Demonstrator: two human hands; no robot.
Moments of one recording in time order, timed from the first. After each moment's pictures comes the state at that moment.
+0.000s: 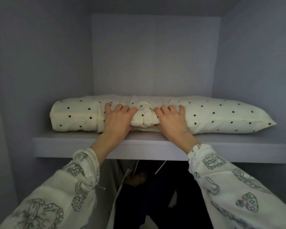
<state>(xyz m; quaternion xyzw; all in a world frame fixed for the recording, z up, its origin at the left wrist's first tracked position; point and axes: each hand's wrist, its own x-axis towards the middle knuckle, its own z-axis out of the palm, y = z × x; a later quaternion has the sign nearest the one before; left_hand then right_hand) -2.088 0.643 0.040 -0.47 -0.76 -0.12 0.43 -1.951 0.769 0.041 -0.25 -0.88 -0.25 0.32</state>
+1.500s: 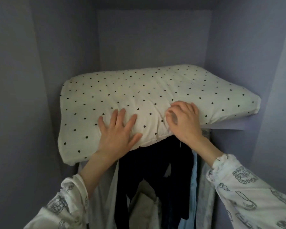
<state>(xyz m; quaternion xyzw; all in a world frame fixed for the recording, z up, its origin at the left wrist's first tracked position) -1.939 0.511 -0.033 -0.45 -0.80 -0.11 0.37 -1.792 0.673 0.000 -0.17 -0.84 -0.05 0.52</state>
